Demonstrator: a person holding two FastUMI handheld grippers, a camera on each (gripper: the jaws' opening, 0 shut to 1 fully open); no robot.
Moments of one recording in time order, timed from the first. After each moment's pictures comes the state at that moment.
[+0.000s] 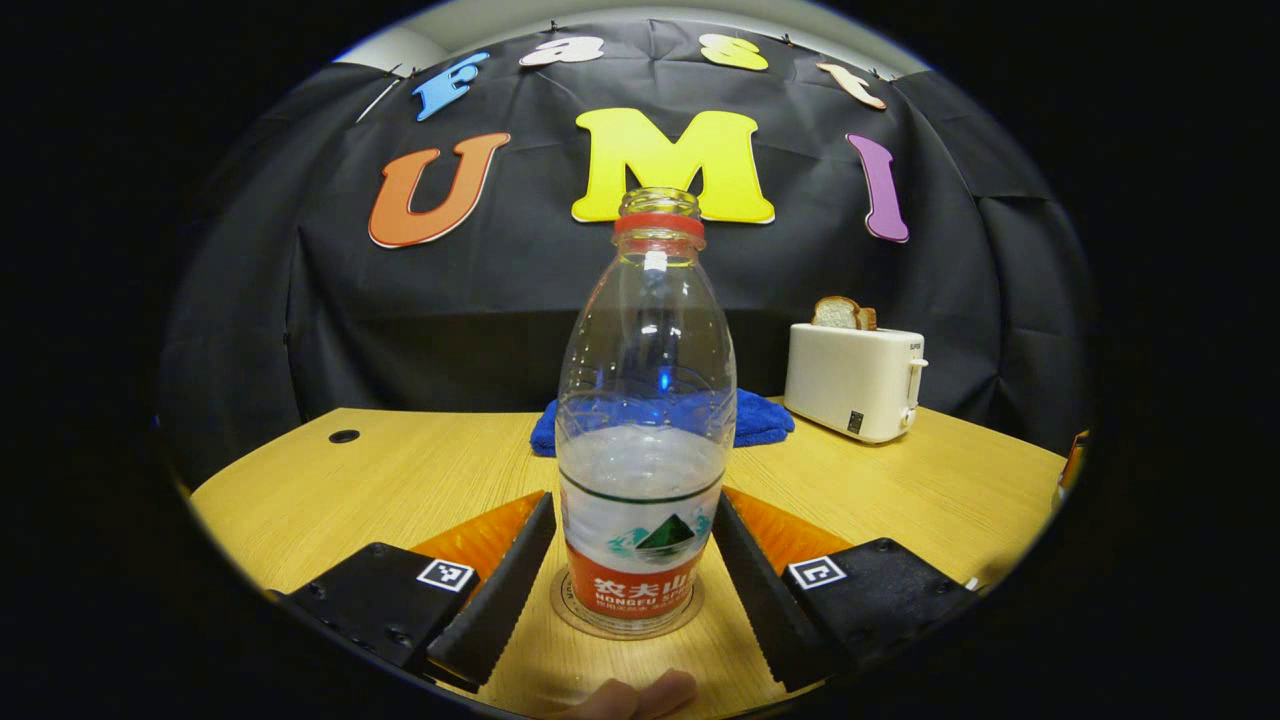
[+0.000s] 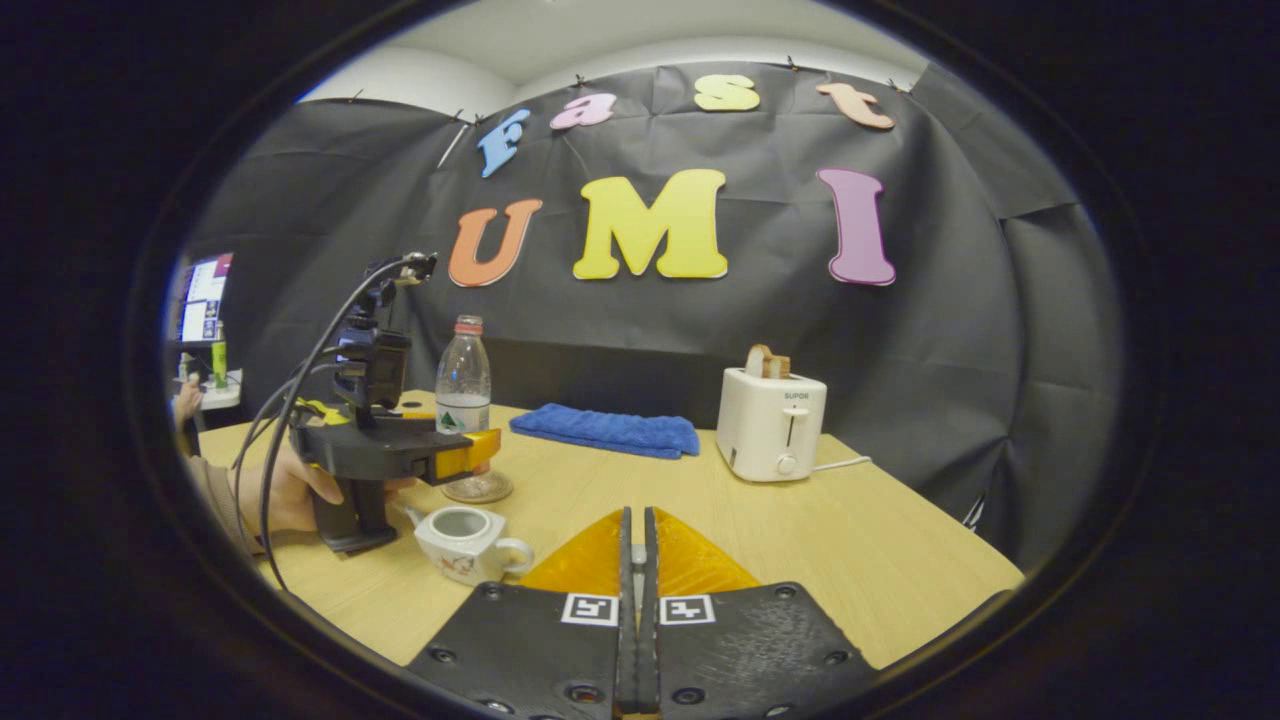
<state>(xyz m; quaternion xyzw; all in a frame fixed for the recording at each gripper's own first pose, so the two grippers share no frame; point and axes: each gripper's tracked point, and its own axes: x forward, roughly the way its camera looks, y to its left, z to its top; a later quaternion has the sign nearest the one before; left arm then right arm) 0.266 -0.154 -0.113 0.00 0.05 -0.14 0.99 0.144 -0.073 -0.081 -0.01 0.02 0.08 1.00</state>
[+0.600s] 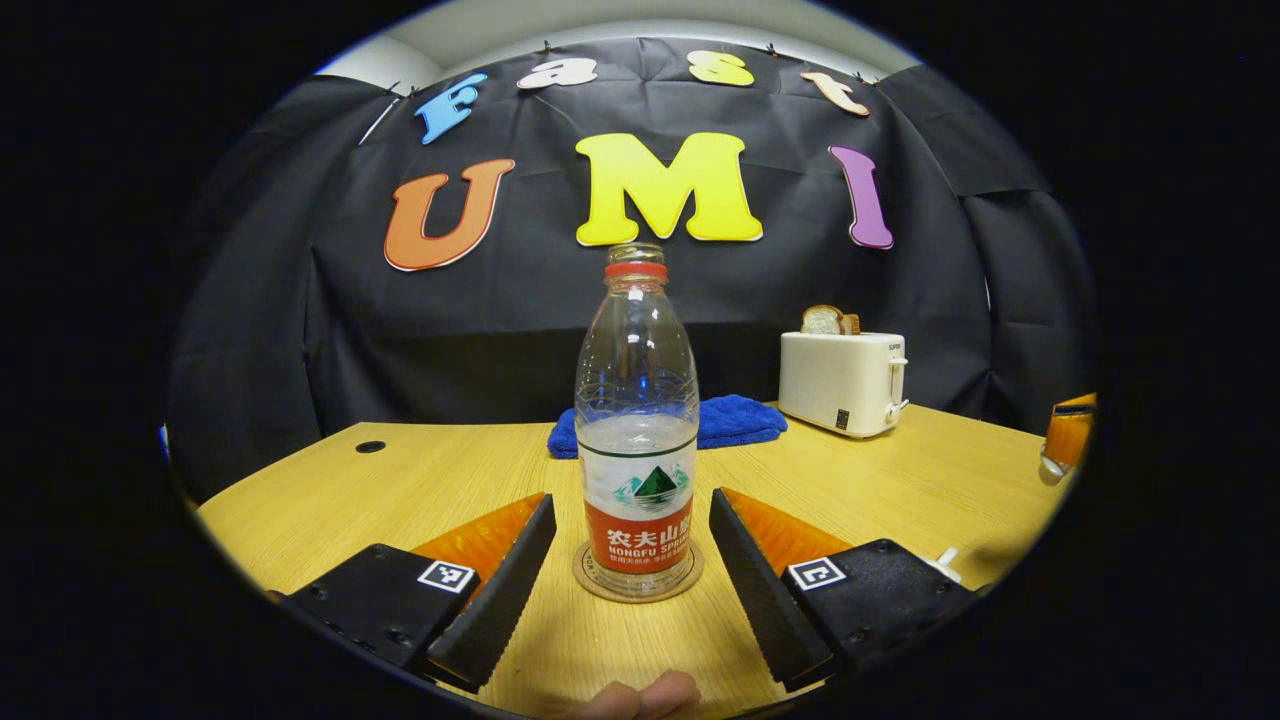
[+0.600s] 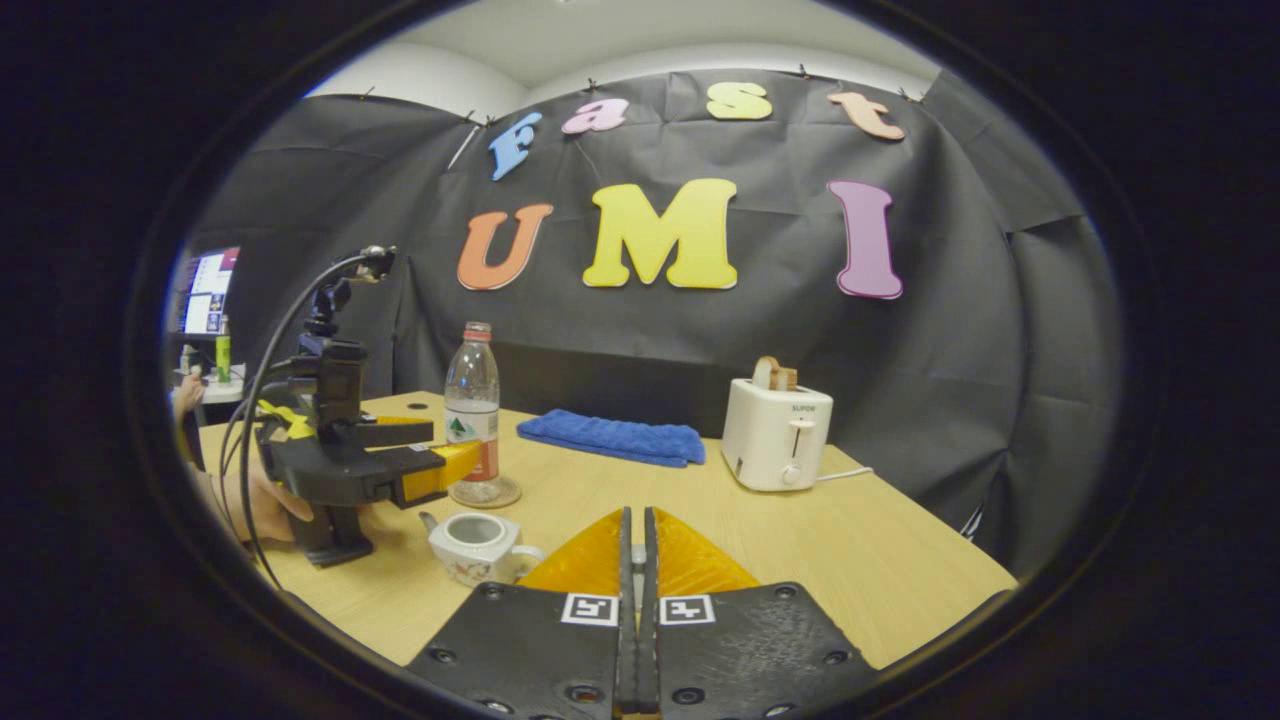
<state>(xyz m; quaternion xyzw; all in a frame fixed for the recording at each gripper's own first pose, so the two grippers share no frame) 0.216 -0.137 -0.107 0.02 0.02 -0.13 0.99 0.138 -0.059 -0.072 -0.02 0.01 0.09 1.00</state>
